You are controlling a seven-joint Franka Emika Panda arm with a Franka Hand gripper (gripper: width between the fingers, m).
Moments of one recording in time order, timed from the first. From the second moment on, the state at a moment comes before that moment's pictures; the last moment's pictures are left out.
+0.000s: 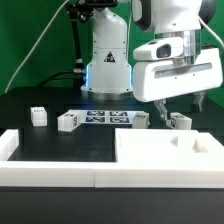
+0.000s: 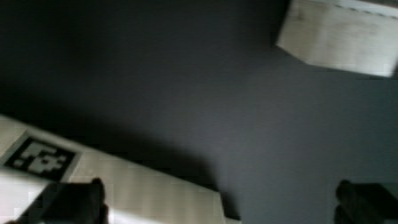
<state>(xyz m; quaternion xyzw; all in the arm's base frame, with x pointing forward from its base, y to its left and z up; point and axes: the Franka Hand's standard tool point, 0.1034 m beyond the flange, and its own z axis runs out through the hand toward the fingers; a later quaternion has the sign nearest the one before) 0.452 0.129 0.047 -0.98 -0.18 -0.04 0.06</state>
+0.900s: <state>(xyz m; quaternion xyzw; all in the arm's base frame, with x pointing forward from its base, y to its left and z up) 0.429 0.156 0.038 -0.99 -0.09 0.10 0.06</state>
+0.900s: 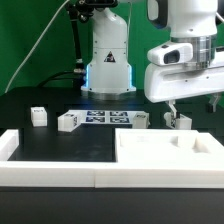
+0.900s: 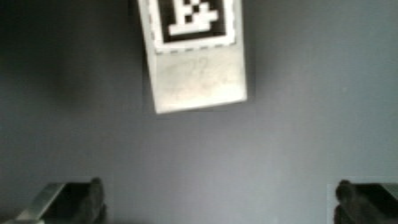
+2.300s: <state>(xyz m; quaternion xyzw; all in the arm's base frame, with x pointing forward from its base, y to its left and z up) 0.396 0.145 0.008 -0.88 -0.13 0.44 0.07</state>
